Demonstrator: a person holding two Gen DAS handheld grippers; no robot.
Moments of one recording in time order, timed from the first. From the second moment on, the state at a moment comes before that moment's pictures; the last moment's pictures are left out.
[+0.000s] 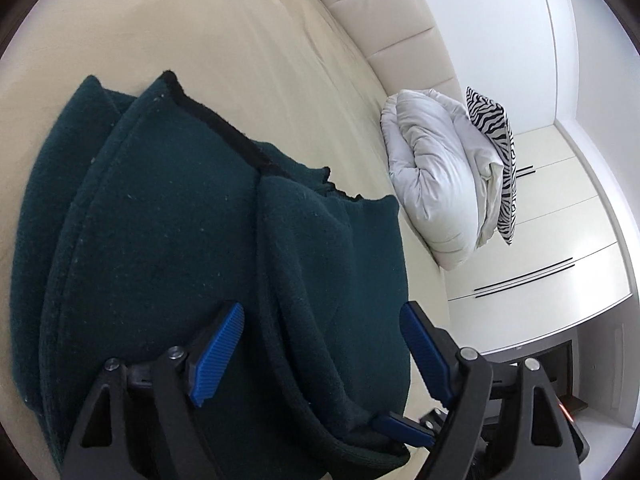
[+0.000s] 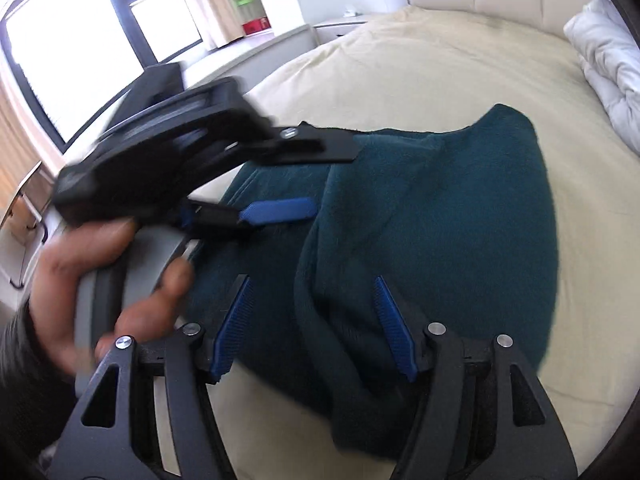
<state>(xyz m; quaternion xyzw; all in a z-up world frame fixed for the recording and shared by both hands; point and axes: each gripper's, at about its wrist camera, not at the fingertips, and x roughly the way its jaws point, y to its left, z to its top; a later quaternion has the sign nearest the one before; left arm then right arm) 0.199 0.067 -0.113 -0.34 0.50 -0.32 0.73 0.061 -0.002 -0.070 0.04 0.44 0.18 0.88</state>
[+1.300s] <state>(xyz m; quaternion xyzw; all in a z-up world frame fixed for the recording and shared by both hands) 0.227 0.192 -0.116 -0.30 0.53 -0.23 0.76 0.029 -0.012 -0.072 -0.02 0.39 0.12 0.91</state>
